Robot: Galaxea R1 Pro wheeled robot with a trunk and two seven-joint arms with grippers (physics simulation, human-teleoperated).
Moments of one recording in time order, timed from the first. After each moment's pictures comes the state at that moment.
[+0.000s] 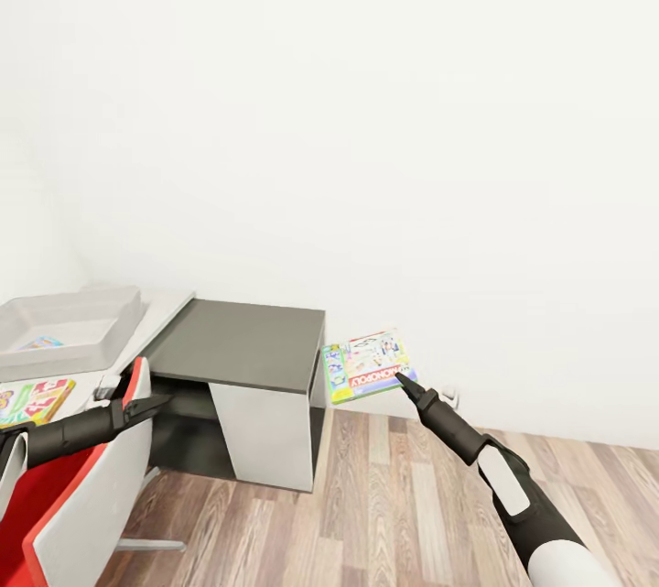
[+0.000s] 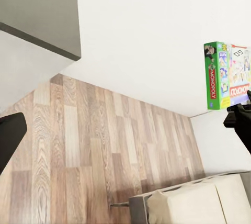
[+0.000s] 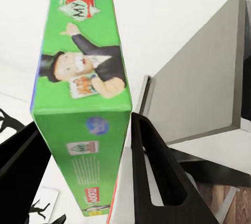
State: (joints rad) left arm -0.50 0.36 0.47 -0.98 0.02 0.90 -1.27; right arm -0.52 -0.06 -0.10 -0.73 -0.85 0.42 0.77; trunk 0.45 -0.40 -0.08
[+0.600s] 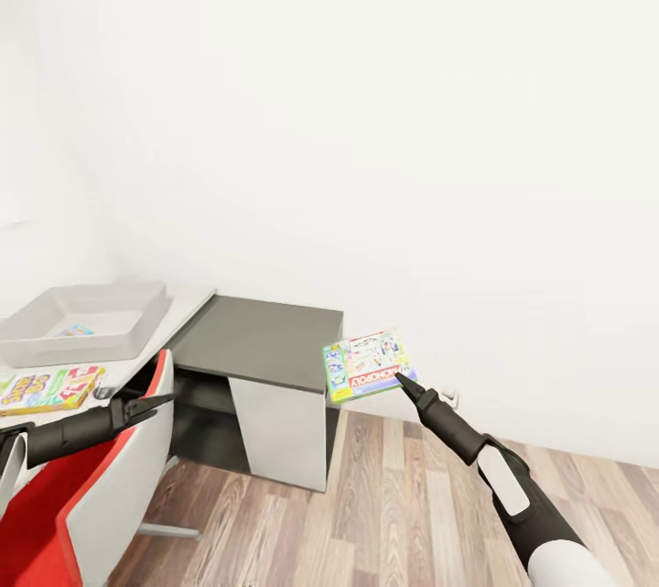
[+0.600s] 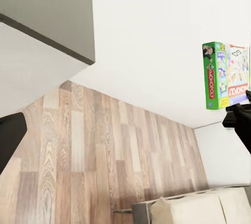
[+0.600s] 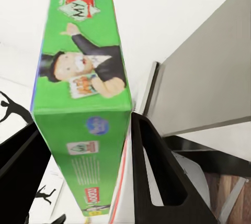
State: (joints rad) left arm -0.50 0.36 0.47 -0.98 0.02 0.90 -1.27; right arm -0.52 -0.06 -0.10 -0.73 -0.85 0.42 0.77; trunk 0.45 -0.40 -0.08
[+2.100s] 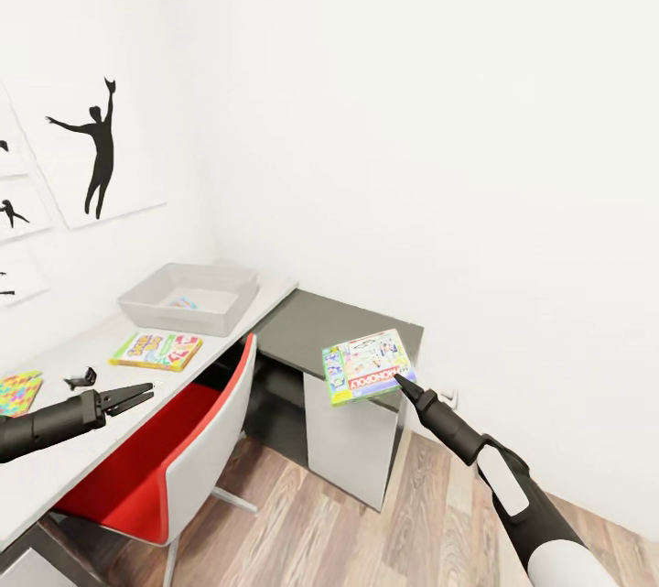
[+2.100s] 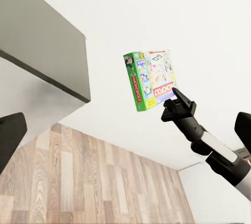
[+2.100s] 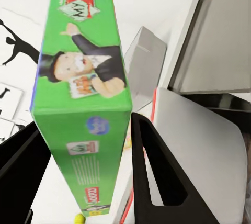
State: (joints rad) left arm -0.50 0.41 0.49 -1.03 0.02 0.90 -1.56; right arm -0.52 -0.06 -0.10 -0.73 -0.83 0.42 0.76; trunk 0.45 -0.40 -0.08
